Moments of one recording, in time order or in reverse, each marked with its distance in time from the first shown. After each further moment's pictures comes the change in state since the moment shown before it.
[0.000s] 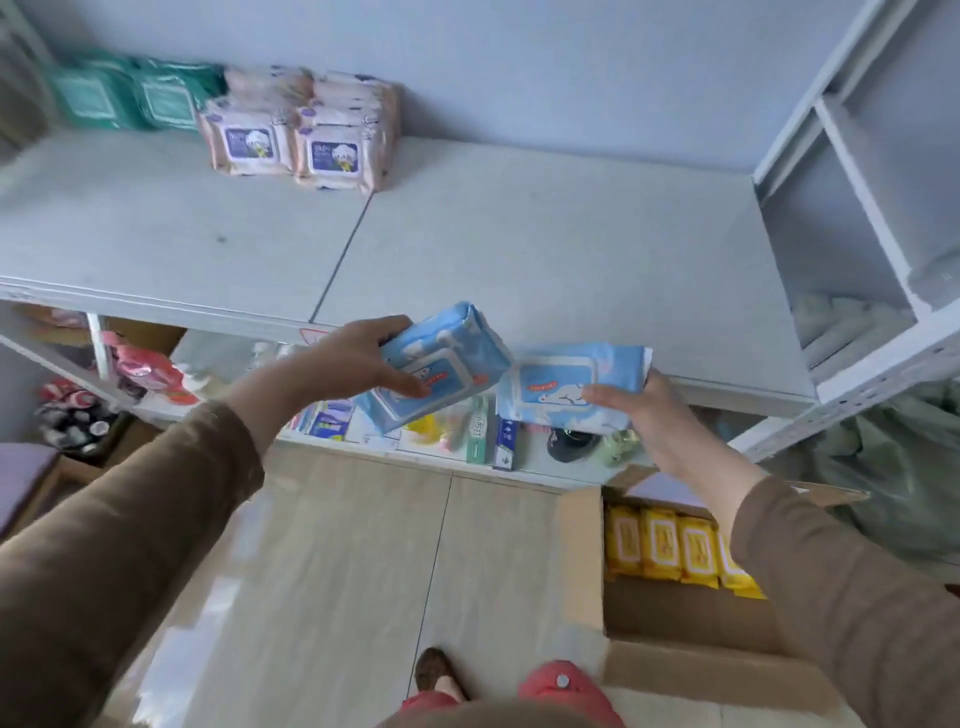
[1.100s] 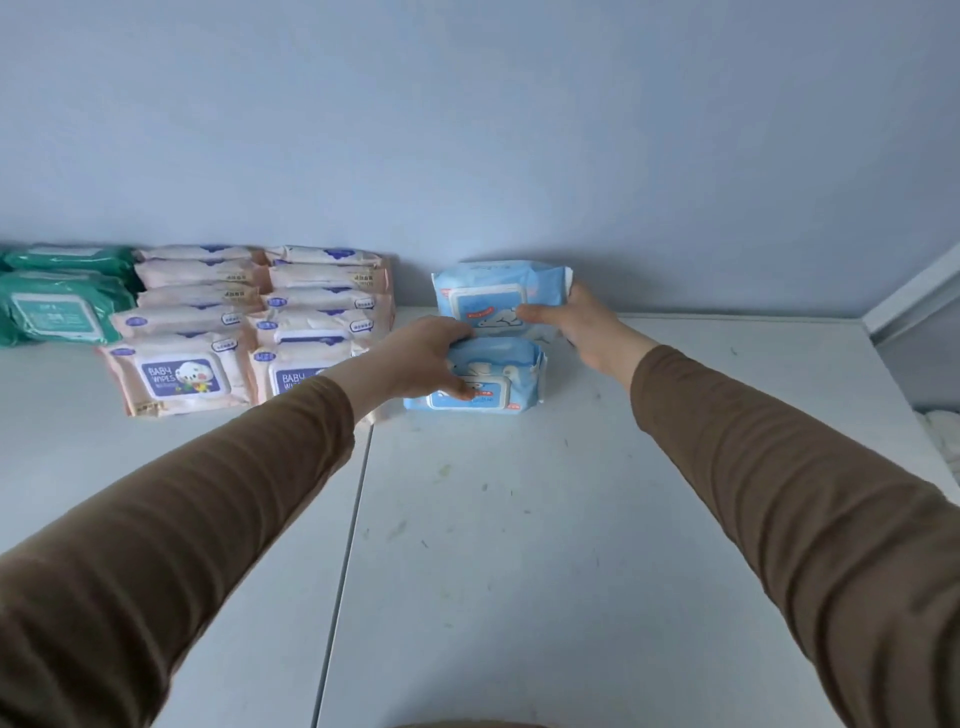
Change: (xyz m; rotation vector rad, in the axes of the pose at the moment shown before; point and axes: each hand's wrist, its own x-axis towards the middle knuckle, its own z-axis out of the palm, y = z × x) left_hand 0.411 0.010 -0.190 0.339 -0.008 0.300; right_hand 0.479 -0.203 0.097 -0.027 -0.045 -0.166
